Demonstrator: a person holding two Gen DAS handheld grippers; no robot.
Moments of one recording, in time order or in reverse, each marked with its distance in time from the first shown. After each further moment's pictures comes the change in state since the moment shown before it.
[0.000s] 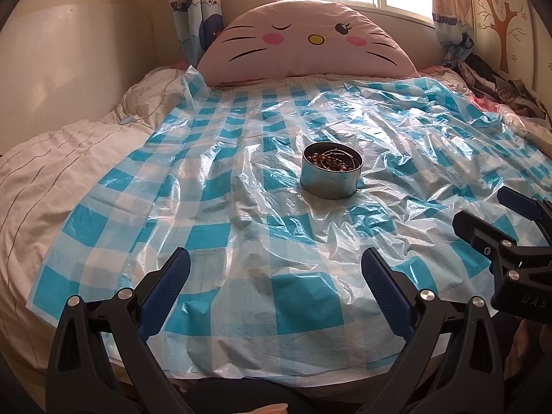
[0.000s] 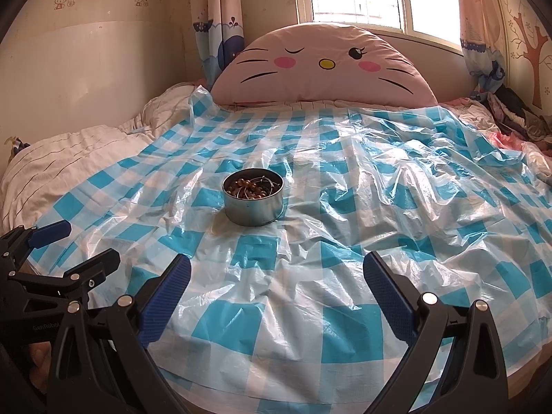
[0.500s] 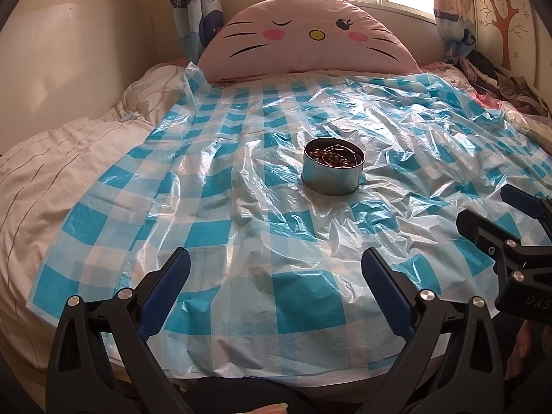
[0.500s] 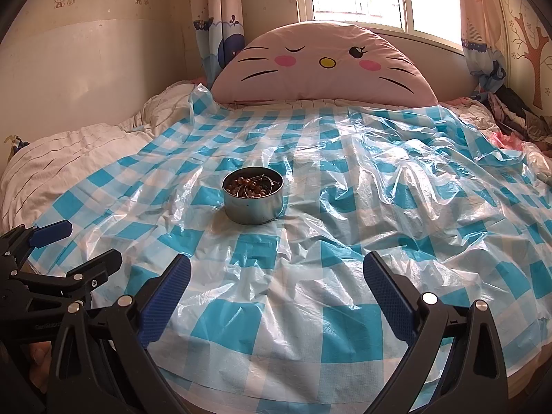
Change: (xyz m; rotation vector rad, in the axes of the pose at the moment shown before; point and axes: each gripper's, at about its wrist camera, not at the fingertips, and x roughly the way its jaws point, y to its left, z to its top) left arm 0.006 0.003 -0.002 0.001 0.018 0.005; right arm 0.000 0.001 0.000 -0.003 0.002 -0.001
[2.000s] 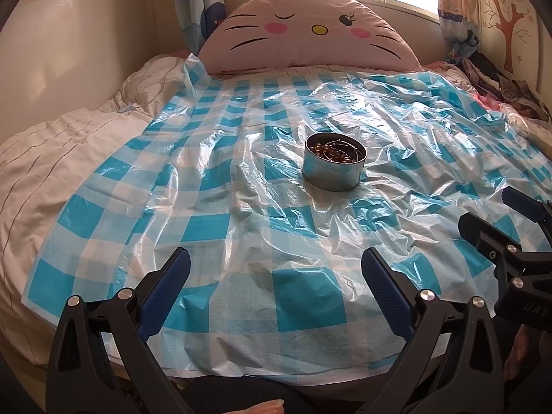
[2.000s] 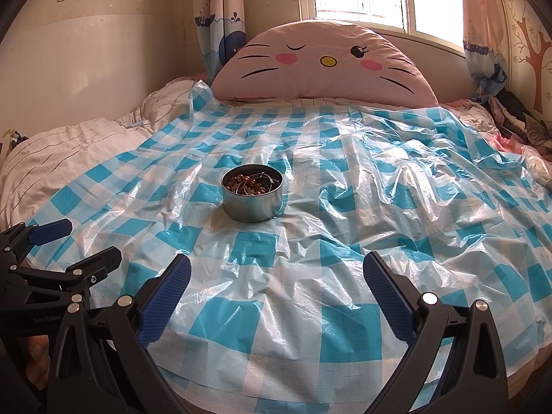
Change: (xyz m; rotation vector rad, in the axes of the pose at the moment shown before) left arm 0.002 0.002 0.002 -0.023 0.019 -0.011; right arm 0.002 0.000 -0.001 -0.025 0.012 -0.012
